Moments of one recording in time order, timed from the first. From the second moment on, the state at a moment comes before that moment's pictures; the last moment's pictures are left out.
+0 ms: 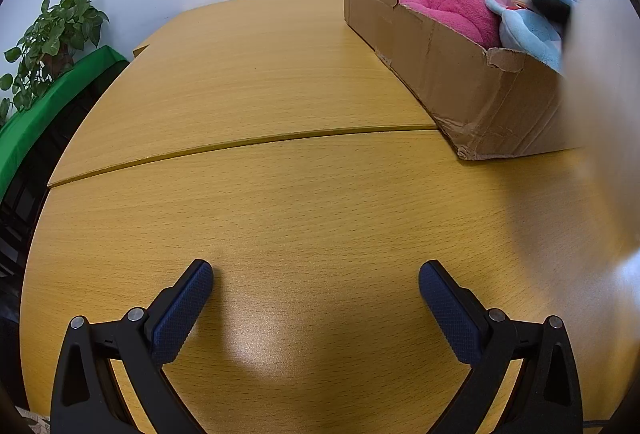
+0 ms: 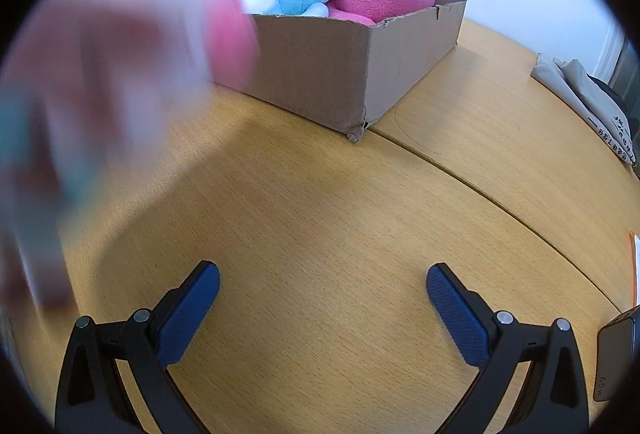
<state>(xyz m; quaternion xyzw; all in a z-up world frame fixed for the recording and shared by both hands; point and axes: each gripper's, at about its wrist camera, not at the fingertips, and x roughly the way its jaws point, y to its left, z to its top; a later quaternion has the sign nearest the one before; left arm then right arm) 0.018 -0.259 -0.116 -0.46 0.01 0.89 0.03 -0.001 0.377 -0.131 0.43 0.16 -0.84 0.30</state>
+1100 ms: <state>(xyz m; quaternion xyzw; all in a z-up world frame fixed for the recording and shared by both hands) 0.024 -0.256 -0.116 -0.46 0.01 0.89 0.03 -0.009 0.381 -0.131 0.43 0.14 -0.85 0.27</state>
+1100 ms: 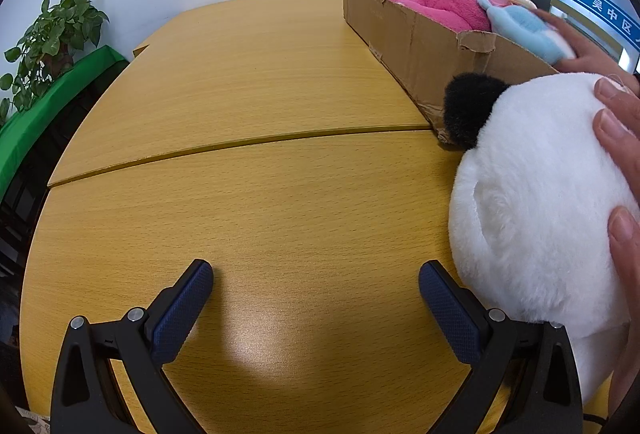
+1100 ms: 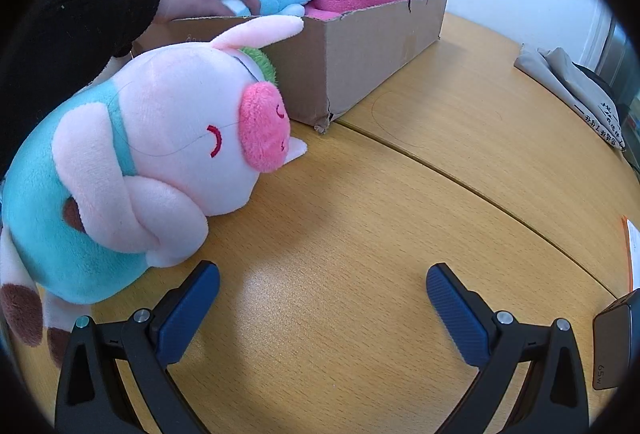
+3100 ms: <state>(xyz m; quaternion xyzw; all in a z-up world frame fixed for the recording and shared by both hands) 0.026 -0.260 -0.123 -0.46 0.01 0.89 0.03 -0.010 0.382 -0.132 0.43 0.14 -0.85 0.27</state>
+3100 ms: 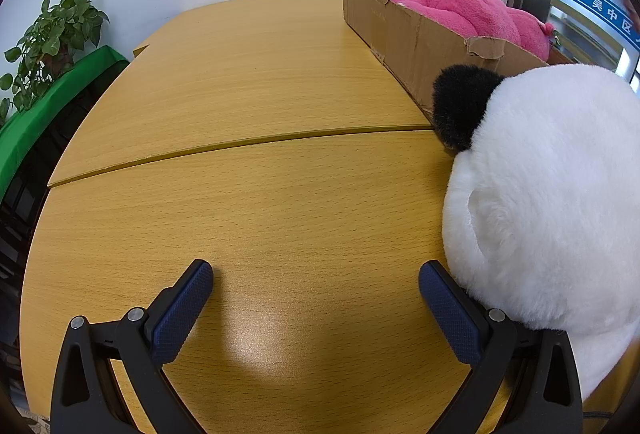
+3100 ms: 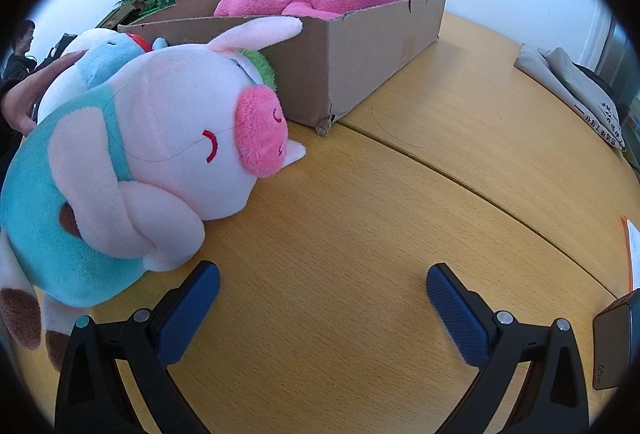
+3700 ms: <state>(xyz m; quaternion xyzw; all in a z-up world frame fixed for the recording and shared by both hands) 0.028 -0.261 -0.123 -0.45 0.01 0.89 0.03 -0.008 0.384 -0.135 0.43 0.14 -0.85 0.27</state>
